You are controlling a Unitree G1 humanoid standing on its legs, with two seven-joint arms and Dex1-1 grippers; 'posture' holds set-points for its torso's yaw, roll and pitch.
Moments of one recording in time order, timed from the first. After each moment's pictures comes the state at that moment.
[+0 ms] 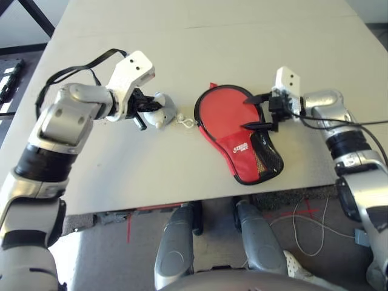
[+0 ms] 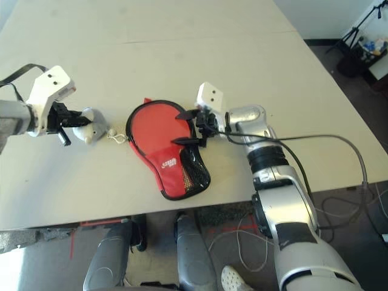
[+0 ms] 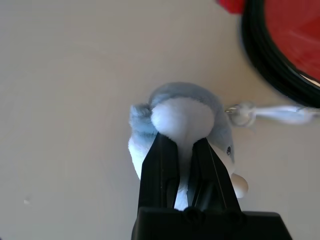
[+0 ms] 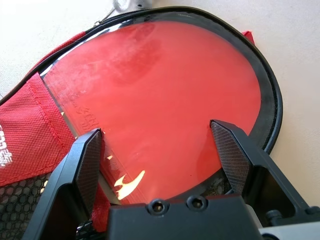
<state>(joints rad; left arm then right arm) -0.90 0.80 -0.23 0.19 -0.07 0.63 -0.84 -0.94 -0.51 0.20 0.75 0.07 -0.03 1.34</state>
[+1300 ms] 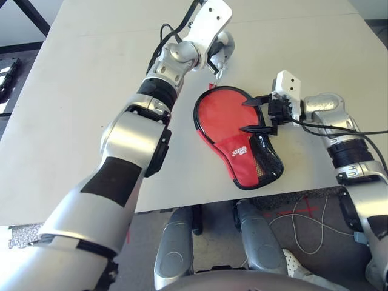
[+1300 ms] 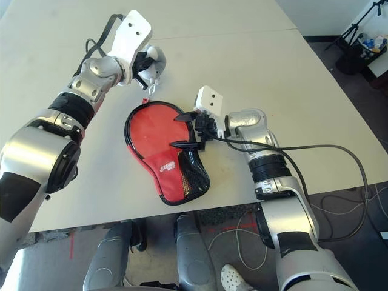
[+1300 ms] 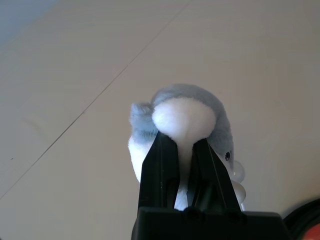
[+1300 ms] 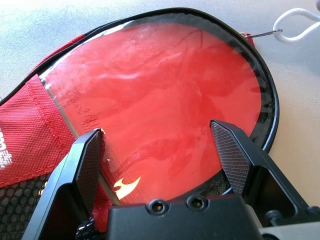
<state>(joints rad) -1.49 0.16 -0.16 1.30 0.17 -0.07 -0.46 -0.84 -0.51 0.17 0.55 0.07 0.06 1.31</state>
